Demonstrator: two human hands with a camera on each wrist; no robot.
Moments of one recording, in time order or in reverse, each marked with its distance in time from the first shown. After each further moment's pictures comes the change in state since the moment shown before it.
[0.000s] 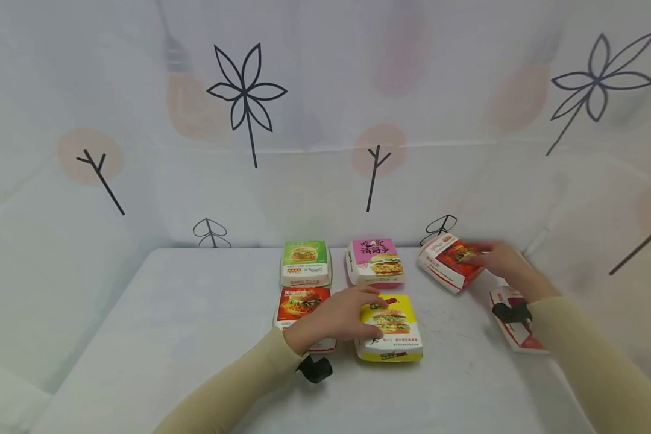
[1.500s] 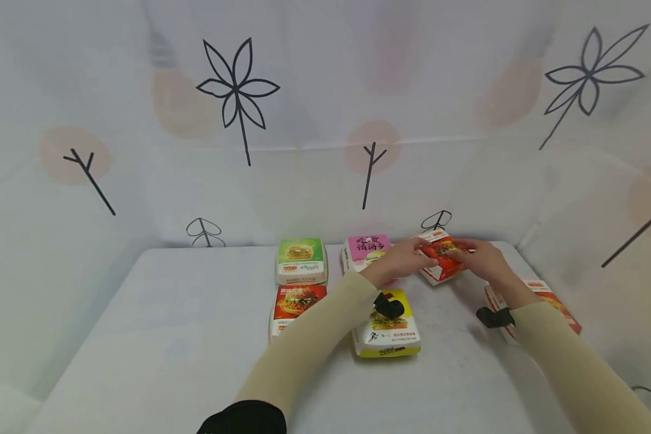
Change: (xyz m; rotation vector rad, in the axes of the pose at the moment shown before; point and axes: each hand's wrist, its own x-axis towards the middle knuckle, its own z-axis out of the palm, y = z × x) left_hand 0.146 0.048 -0.001 -0.510 0.050 -0.146; right_hand -0.010 -0.018 0.031 -0.025 0.146 0.026
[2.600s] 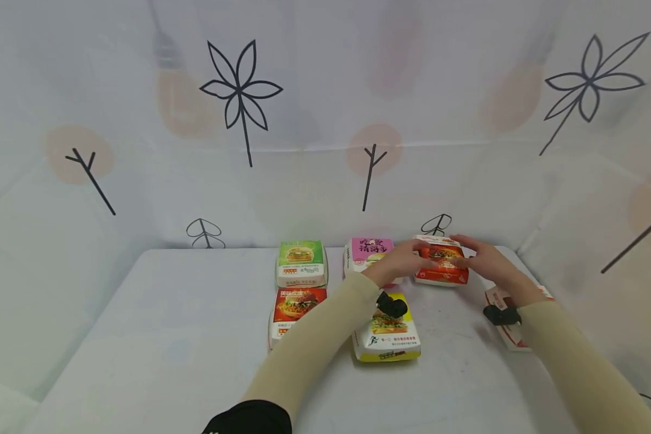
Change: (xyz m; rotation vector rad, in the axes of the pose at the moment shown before) left_hand 0.012 0.000 0.003 -0.076 0.025 -0.050; right_hand 0.014 0.010 -0.014 0.012 -0.145 -0.112
